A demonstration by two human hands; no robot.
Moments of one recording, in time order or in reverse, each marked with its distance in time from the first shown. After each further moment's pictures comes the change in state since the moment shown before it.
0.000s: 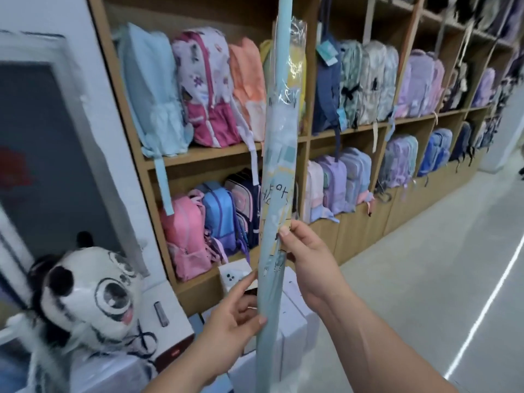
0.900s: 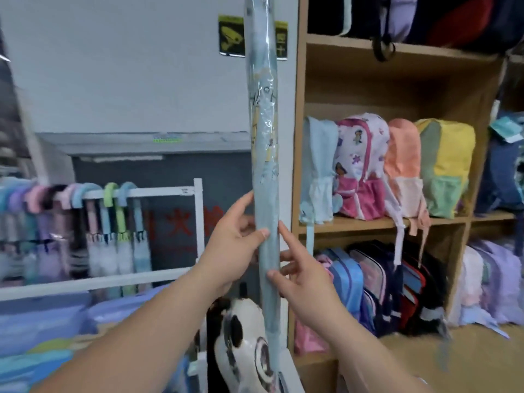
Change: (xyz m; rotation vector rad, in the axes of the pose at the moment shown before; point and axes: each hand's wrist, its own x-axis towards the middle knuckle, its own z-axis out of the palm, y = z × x) left_hand -0.037 0.209 -0.307 0.172 0.540 0.415; right_hand 0.073 -0.007 0.313 -0.431 -0.426 -0.385
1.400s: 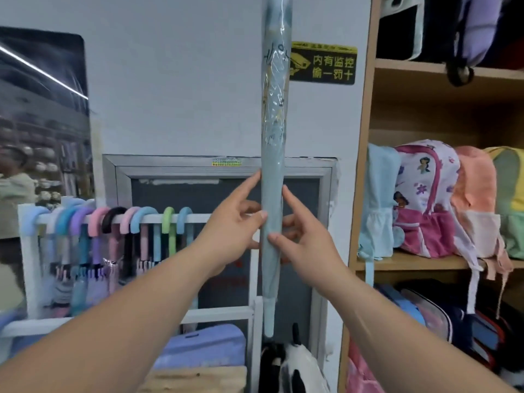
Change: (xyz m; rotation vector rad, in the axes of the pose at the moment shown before) left_hand 0.067 0.015 -0.159 0.186 0.037 0.116; right_hand 0.145 -0.052 0.111 0.069 -0.037 -0.215
